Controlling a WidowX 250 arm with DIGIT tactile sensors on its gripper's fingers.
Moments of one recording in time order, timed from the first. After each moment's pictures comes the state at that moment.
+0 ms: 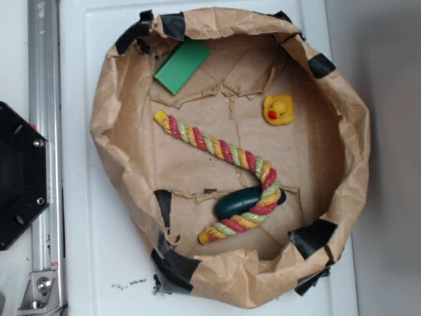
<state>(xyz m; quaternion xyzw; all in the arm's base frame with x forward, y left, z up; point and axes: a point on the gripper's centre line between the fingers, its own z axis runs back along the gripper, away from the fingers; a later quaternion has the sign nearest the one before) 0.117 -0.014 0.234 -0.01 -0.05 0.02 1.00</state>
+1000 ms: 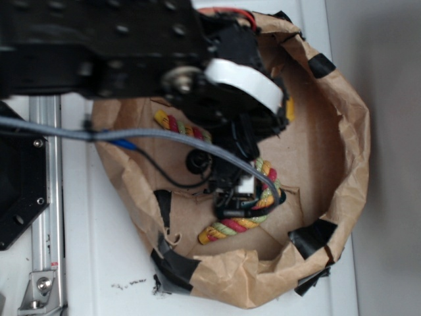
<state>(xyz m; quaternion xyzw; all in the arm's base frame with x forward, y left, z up) 0.283 -0.002 0.093 -0.06 -0.16 -0.07 0.98</state>
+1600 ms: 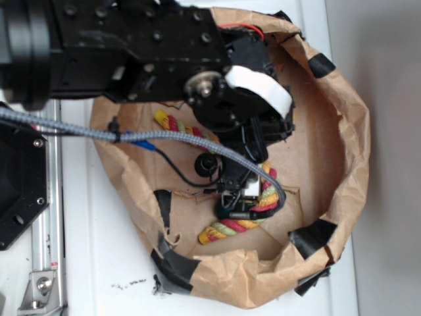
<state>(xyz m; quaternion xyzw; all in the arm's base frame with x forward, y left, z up) 0.284 -0.003 0.094 -0.07 -0.16 -0.07 0.98</state>
